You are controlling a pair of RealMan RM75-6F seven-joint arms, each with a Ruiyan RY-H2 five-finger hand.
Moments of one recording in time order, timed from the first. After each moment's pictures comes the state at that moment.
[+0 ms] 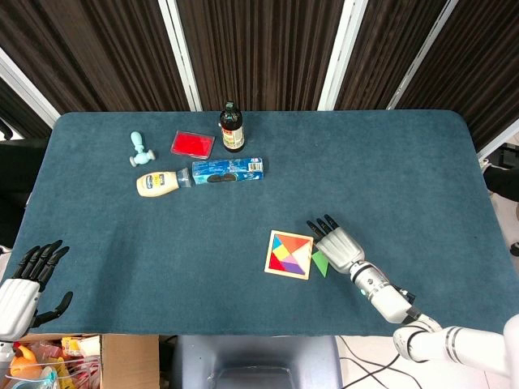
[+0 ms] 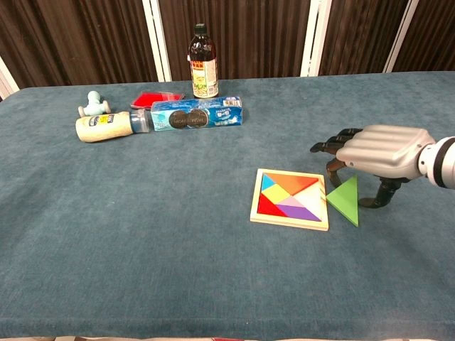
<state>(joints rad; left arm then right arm) -0.12 -1.07 0.04 -1.54 1.67 1.53 -0.22 0.72 -1.43 0.02 -1.46 -1.17 0.84 -0.69</state>
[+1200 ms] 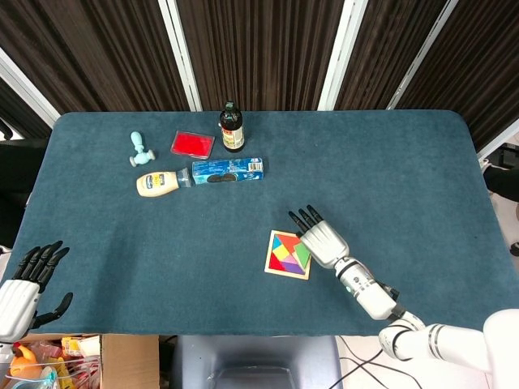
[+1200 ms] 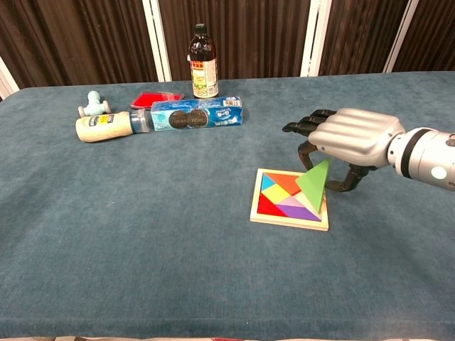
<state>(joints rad) -0.12 -1.07 0.04 -1.54 1.68 1.53 -0.22 0.75 -1.54 0.05 -1.39 -1.25 0.92 -0.67</state>
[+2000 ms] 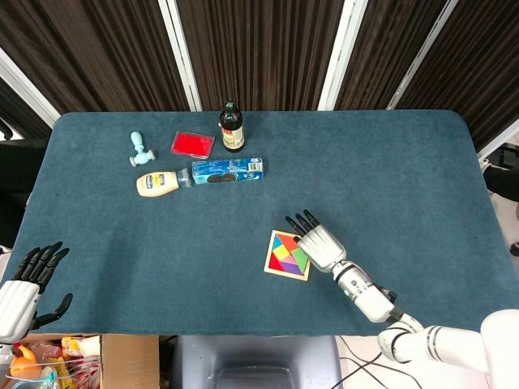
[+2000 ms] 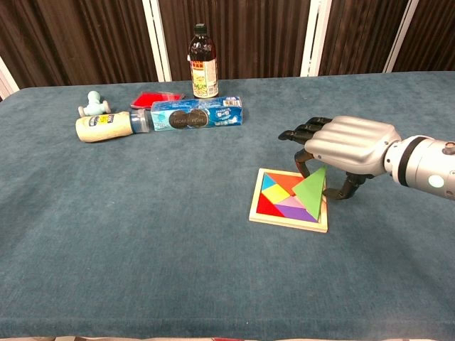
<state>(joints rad) -0.11 -1.07 0.05 -1.54 1.68 1.53 -0.22 0.75 -1.55 0.04 -1.39 -1.26 0.92 -0.67</state>
